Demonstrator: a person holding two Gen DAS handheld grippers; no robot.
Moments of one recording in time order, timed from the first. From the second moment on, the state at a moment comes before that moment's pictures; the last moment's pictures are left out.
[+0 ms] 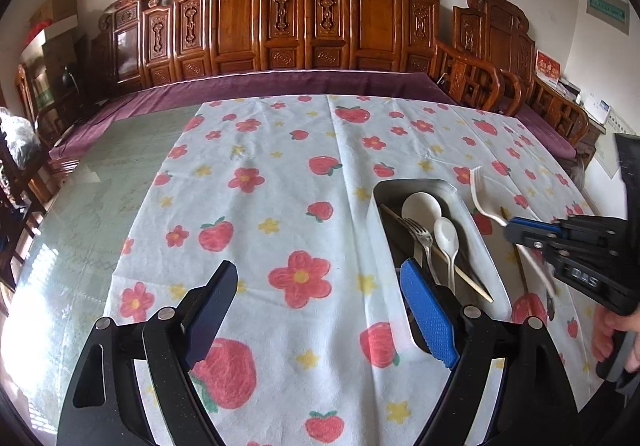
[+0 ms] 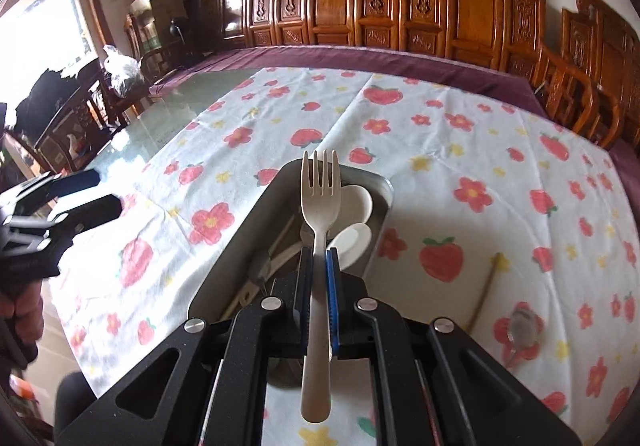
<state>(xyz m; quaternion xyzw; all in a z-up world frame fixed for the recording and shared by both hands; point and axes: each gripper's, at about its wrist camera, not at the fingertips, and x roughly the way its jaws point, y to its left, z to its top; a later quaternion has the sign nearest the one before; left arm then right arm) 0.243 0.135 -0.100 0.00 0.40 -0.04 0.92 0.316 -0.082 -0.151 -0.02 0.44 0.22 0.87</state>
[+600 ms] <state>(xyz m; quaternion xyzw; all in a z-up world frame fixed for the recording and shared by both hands) 0.234 0.152 -0.089 0.00 0.39 -0.03 0.92 0.357 -0.031 -0.200 0.06 0.51 0.19 0.84</state>
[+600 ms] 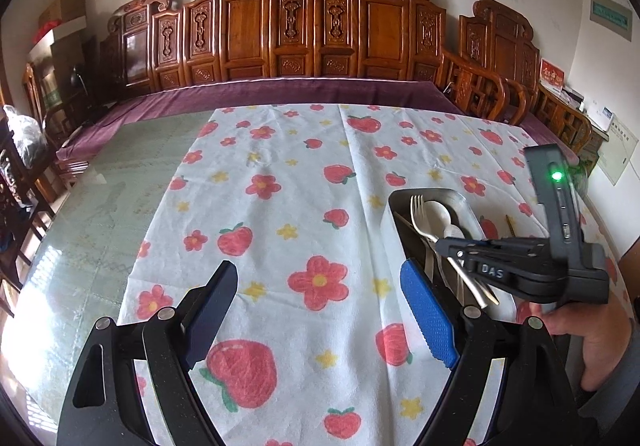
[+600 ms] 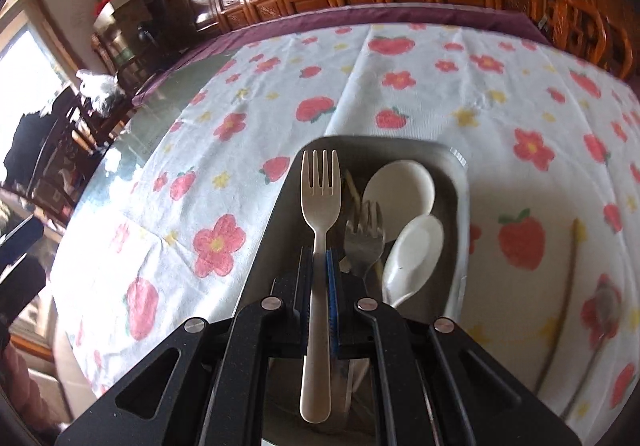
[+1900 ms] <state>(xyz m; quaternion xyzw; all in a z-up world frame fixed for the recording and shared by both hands) 0.204 0.059 -0.066 0.03 0.37 -0.08 0.93 0.265 -0.233 -0.110 0.03 0.39 0.13 0.91</state>
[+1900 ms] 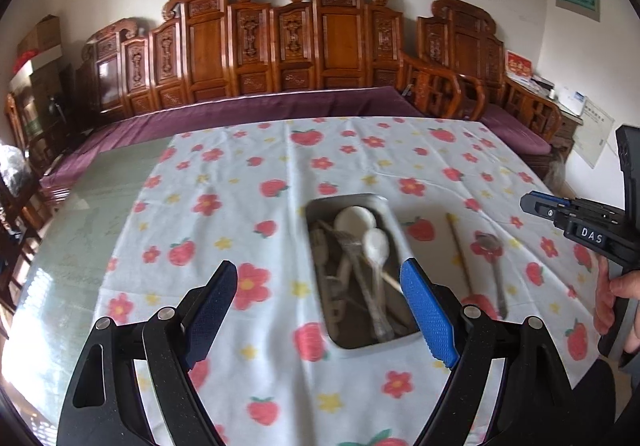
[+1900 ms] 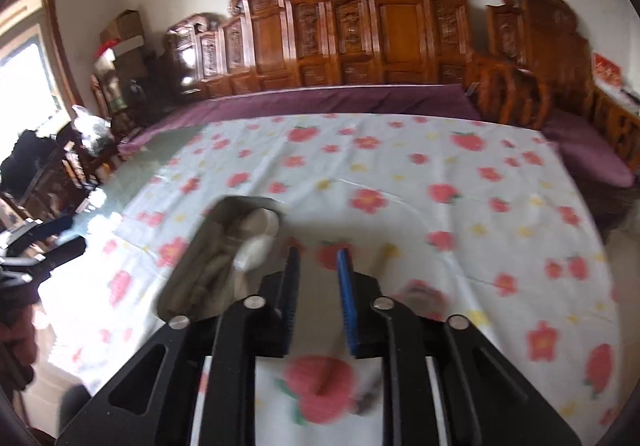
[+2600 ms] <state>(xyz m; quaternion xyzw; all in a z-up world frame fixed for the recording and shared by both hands) 0.203 -0.011 -0.094 0.03 0.39 -0.13 0.91 0.308 -0.259 -0.243 0.06 0.50 0.07 0.86</state>
